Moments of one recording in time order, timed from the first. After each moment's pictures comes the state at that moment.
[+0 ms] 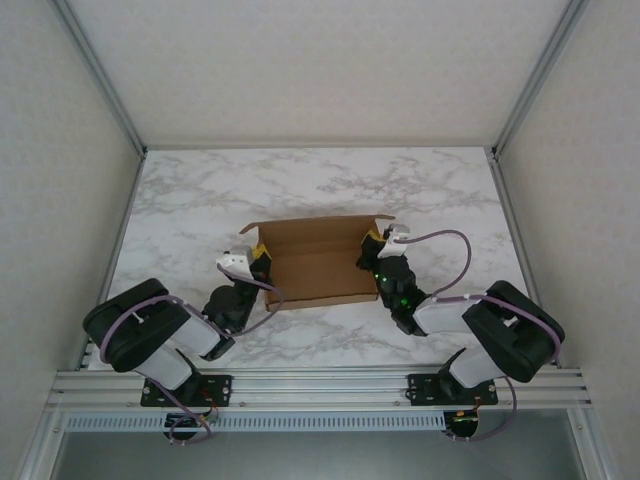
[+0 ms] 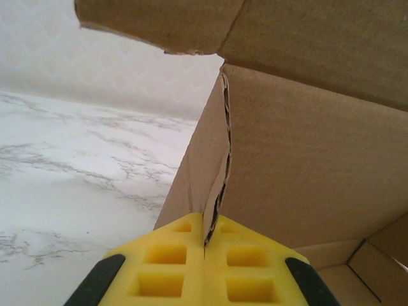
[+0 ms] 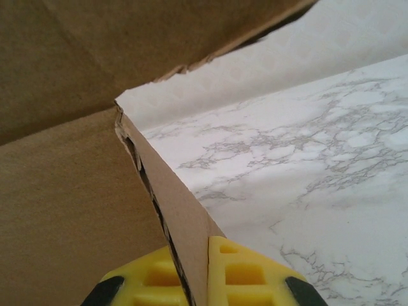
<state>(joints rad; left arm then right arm) -0.72 1.55 0.11 1.49 -0.48 -0.26 0.75 1.47 0.35 0.97 0.50 0.45</state>
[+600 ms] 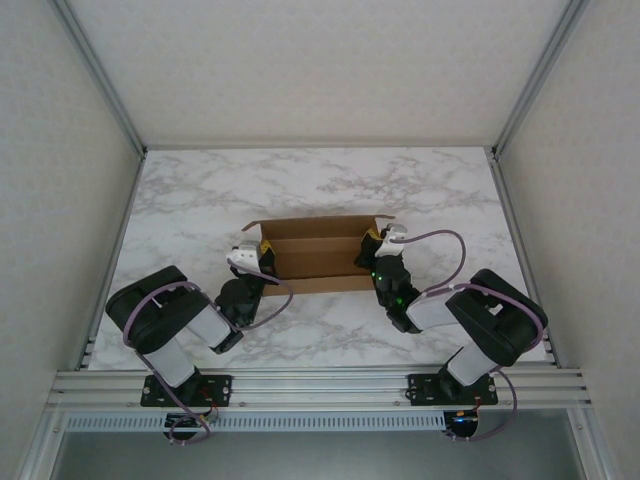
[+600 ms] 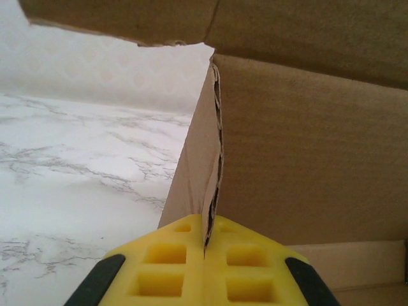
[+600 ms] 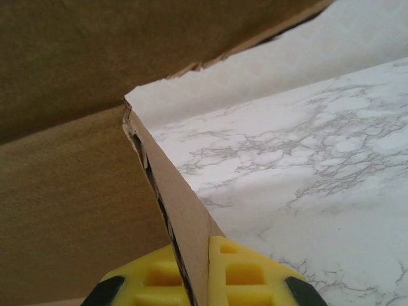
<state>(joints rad) -0.71 1.68 0.19 1.51 -0.53 -0.20 0.75 1.57 0.38 1.05 0.55 0.43</state>
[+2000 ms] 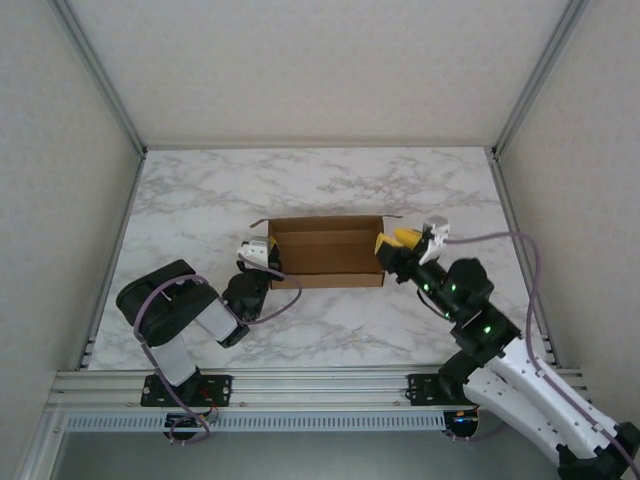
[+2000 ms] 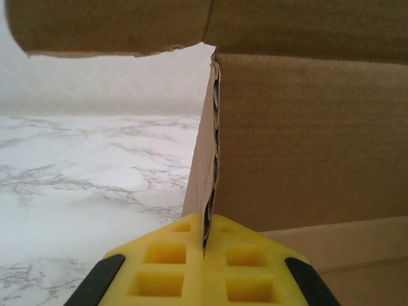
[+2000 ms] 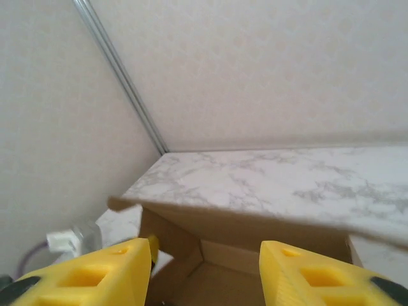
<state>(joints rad) -0.71 1.76 0.27 1.50 -0.54 -0.06 0.69 0.69 0.74 -0.11 0.04 0.38</state>
